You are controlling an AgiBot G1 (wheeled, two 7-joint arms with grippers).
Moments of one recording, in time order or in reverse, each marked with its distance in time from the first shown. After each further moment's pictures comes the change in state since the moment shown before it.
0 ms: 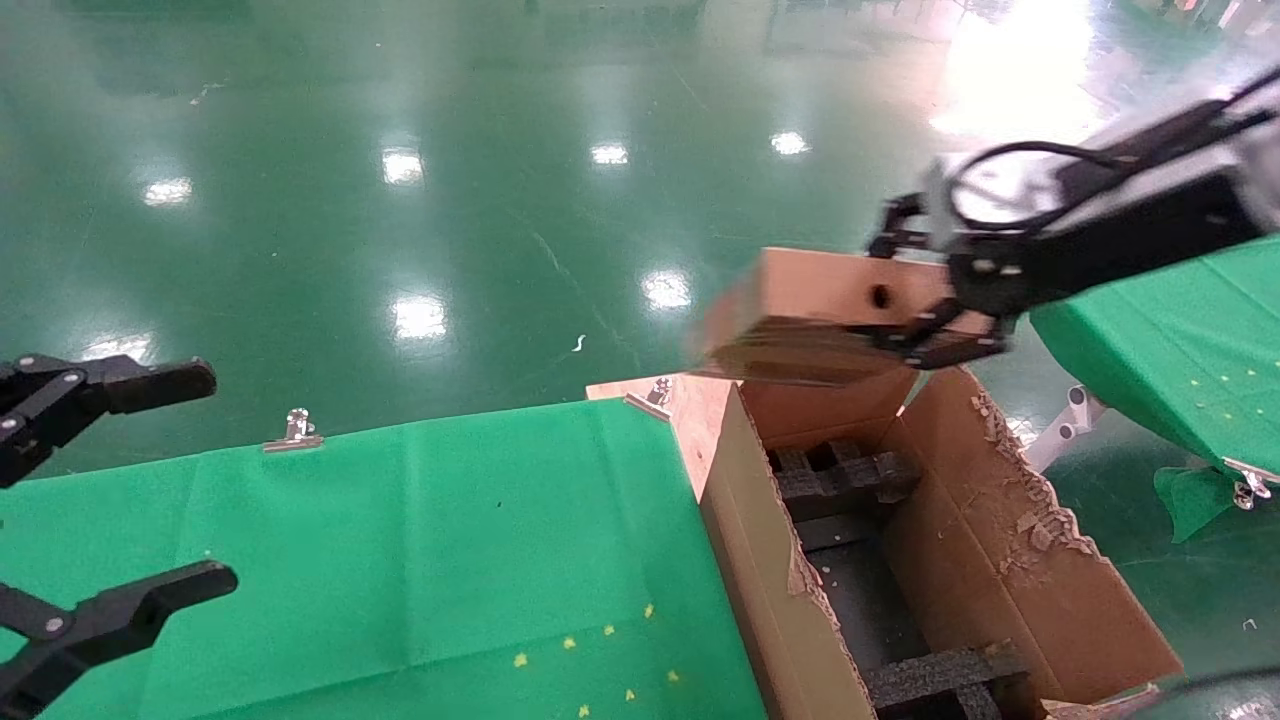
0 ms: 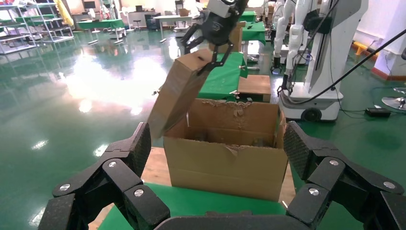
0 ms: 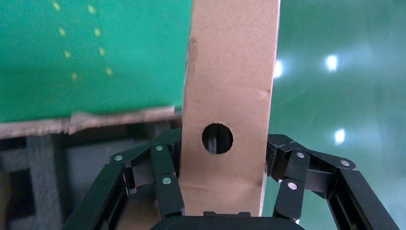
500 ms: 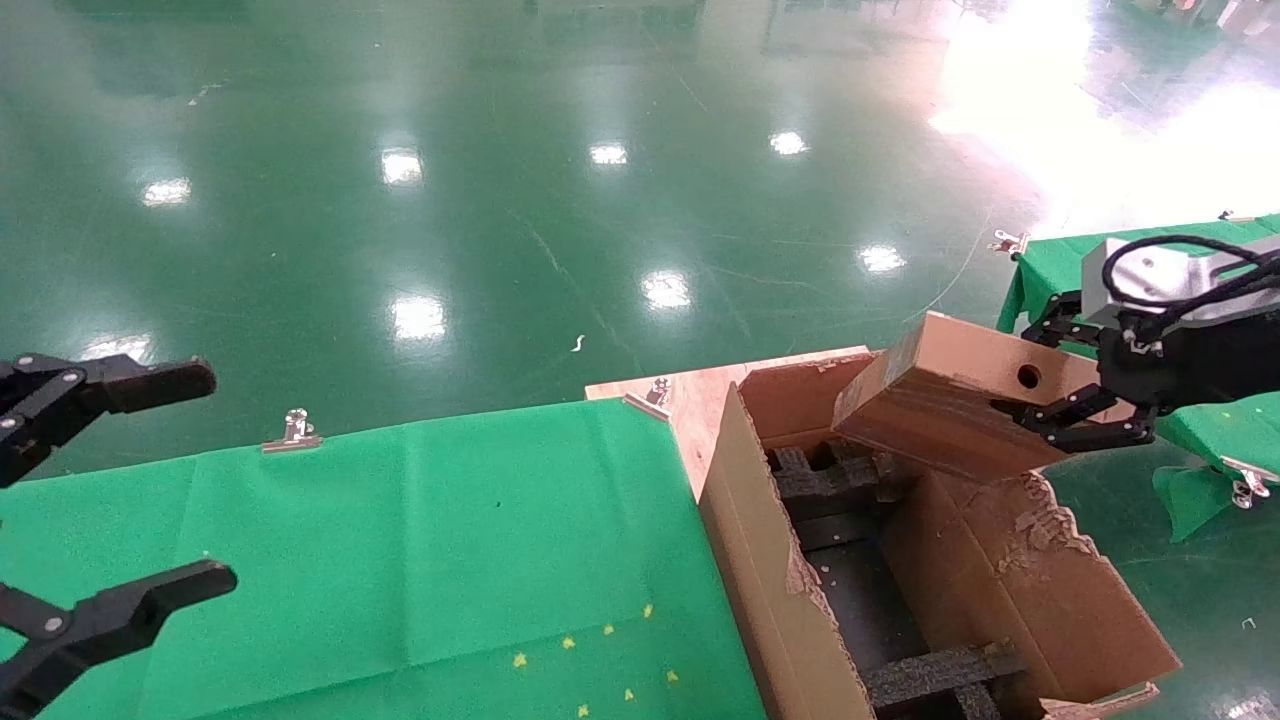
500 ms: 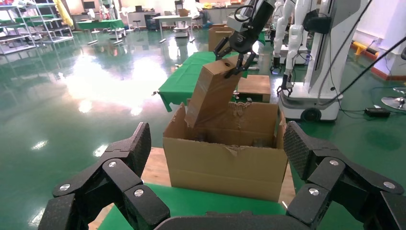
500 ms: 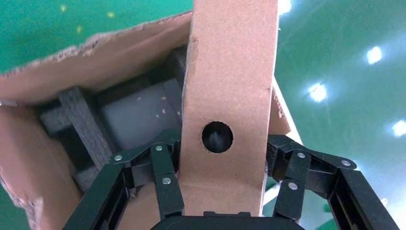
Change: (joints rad) left arm 0.000 0.000 0.000 0.000 0.000 0.000 0.000; right arm -0.008 0.176 -0.094 -0.061 -0.001 0.025 0.041
